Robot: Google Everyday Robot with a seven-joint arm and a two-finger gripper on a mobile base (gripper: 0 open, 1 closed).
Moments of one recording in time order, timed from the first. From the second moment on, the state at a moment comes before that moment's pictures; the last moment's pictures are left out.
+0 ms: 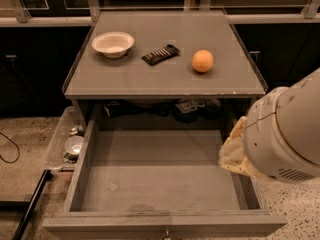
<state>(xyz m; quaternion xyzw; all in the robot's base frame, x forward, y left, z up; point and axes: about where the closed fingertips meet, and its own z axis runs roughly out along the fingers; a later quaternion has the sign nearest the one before) 0.324 -0.126 0.930 -0.61 0.76 -0.04 0.21</state>
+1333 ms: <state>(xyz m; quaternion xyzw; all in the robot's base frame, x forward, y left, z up) 0.296 -0.180 0.734 -0.54 0.82 0.05 0.17</state>
